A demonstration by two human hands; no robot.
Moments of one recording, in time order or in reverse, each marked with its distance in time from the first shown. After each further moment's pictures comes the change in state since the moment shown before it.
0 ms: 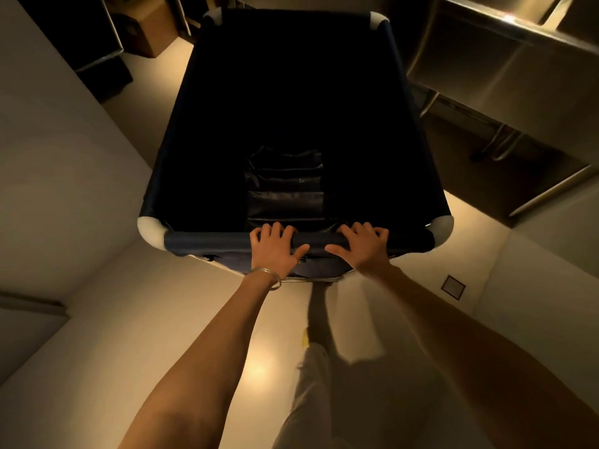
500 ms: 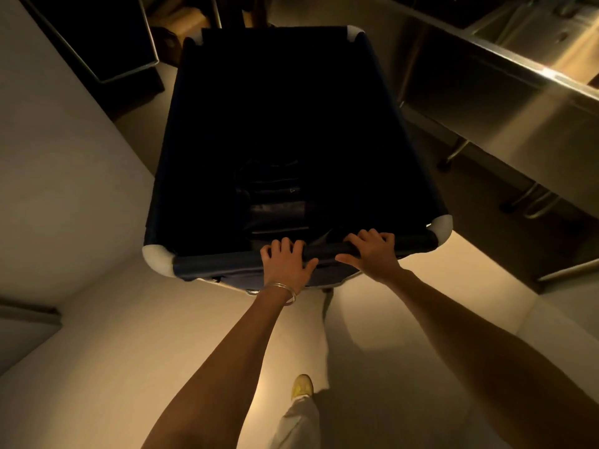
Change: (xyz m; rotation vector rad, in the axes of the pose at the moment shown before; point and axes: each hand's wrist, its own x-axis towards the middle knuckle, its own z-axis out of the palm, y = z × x) left_hand 0.141 0.027 -0.018 -0.047 0.008 -0.174; right_hand 0.173 0.079 0.030 0.052 -0.164 -0.229
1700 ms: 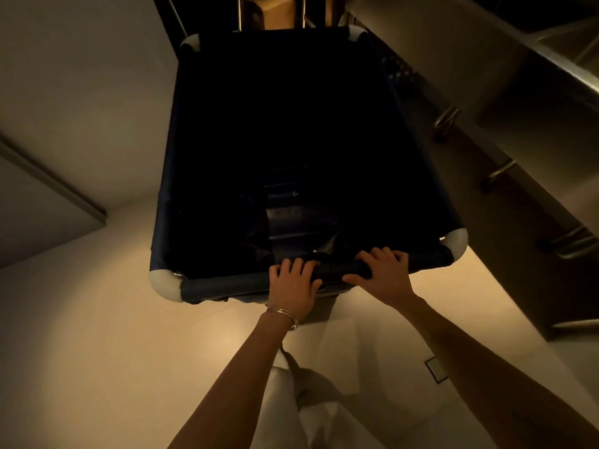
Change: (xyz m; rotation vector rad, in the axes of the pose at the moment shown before) left_hand -0.177 0.166 0.057 -0.062 -0.019 -0.203; right_hand -0.169 0.088 -0.034 0.104 -0.167 -0.156
